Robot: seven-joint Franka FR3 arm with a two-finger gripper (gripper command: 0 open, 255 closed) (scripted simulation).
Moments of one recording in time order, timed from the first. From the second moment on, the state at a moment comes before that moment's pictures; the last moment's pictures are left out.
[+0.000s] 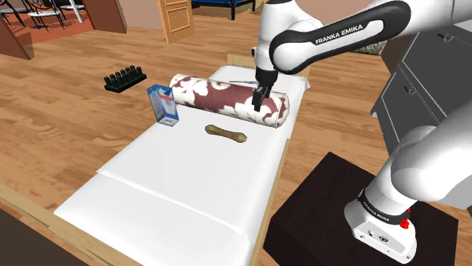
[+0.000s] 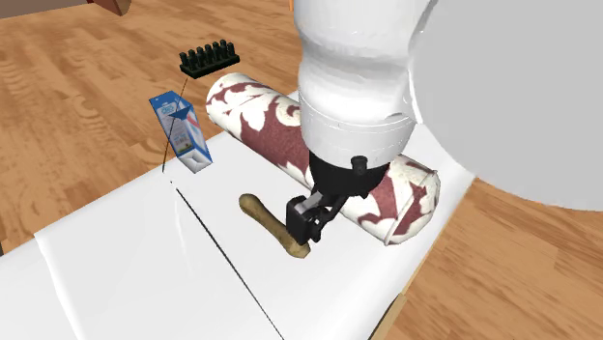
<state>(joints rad) 0.03 -0.27 0.13 -2.29 -0.10 2.13 -0.10</state>
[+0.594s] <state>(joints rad) 0.04 0.07 0.15 -2.13 -0.16 2.28 -0.06</state>
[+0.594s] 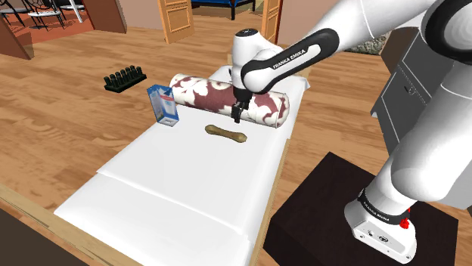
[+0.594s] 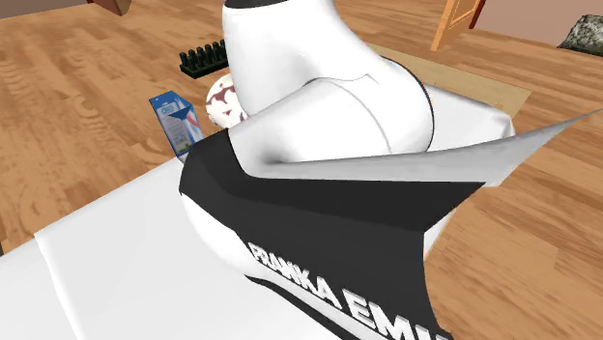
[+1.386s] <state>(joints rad) 0.08 0.44 0.15 -1.88 -0.24 2.38 -0.01</state>
